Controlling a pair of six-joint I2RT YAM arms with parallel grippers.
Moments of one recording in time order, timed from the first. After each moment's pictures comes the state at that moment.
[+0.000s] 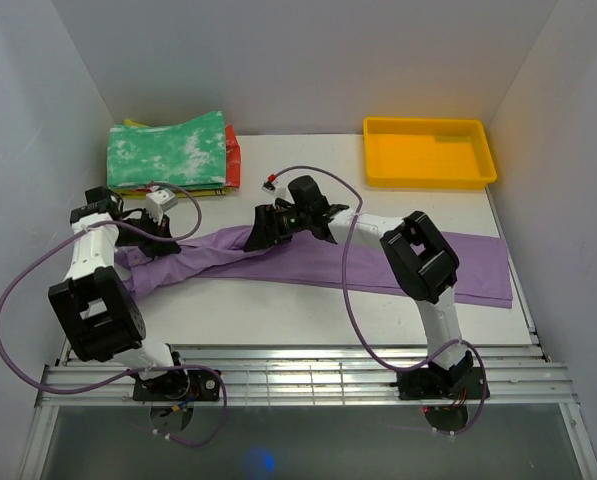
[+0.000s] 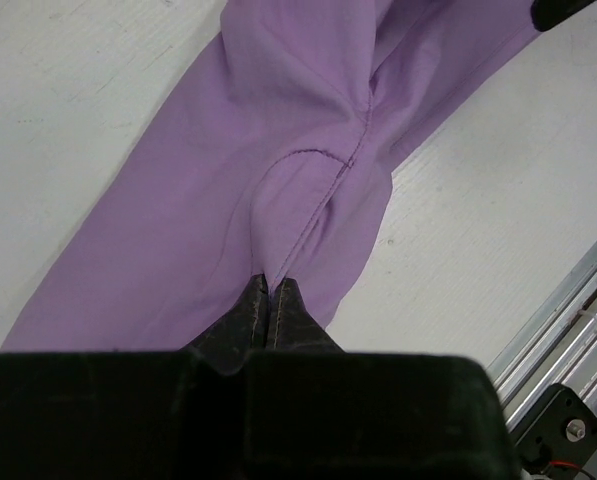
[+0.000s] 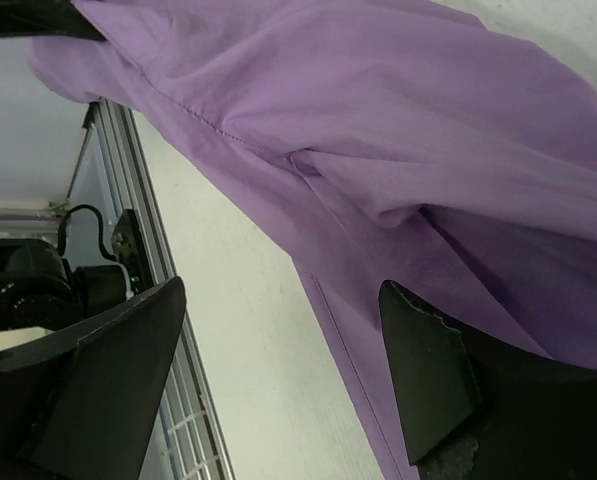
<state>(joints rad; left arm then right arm) 0.38 1.52 1.16 -0.98 0.82 0.99 0.74 2.10 1.44 0.10 -0.72 0.49</state>
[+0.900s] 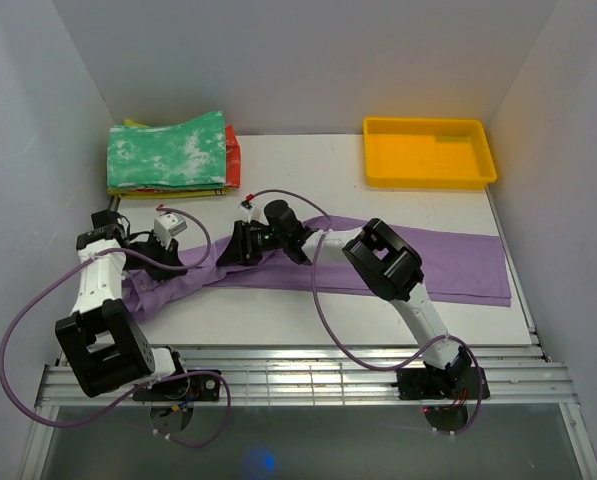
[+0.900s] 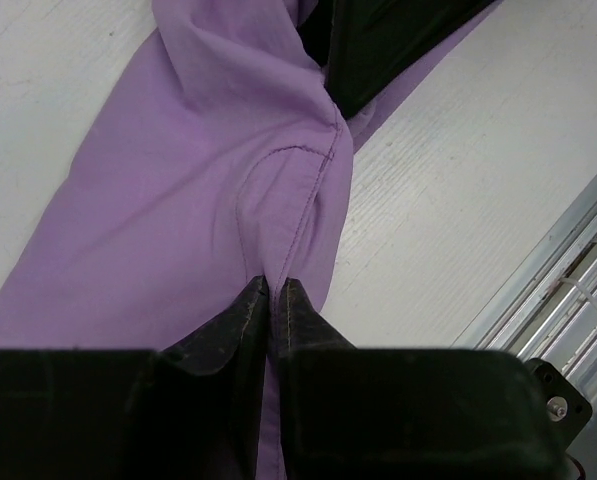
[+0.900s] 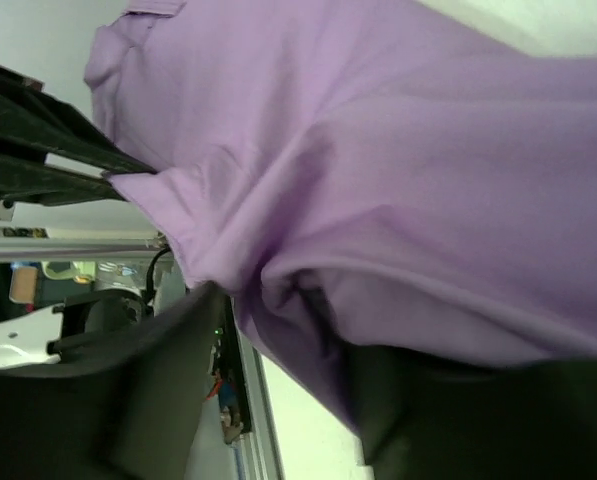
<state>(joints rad) 0.38 1.32 0.95 -0.99 0.81 1.07 0.88 2.33 1.50 0.51 -0.73 0.93</state>
